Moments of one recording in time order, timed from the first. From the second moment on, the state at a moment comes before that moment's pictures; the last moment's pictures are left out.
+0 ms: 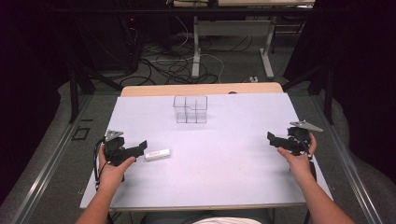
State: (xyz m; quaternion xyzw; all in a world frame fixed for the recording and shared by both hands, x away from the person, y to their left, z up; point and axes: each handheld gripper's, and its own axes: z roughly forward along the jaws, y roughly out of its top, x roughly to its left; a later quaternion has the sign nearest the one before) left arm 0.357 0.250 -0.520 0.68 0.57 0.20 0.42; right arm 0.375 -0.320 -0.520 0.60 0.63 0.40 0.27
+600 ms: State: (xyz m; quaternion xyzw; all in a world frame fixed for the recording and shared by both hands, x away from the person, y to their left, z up) left arm 0.374 0.216 -0.487 0.68 0.55 0.22 0.44; right arm 0.366 -0.302 -0.511 0.58 0.64 0.43 0.27
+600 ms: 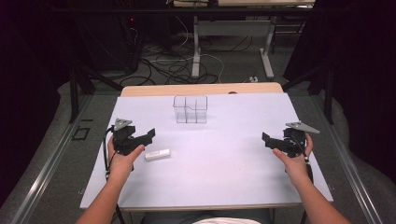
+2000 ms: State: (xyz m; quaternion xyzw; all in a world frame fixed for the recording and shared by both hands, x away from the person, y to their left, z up) left arm 0.494 0.143 -0.434 0.71 0.54 0.22 0.39; right arm 0.365 -0.307 -0.518 0.58 0.64 0.43 0.26
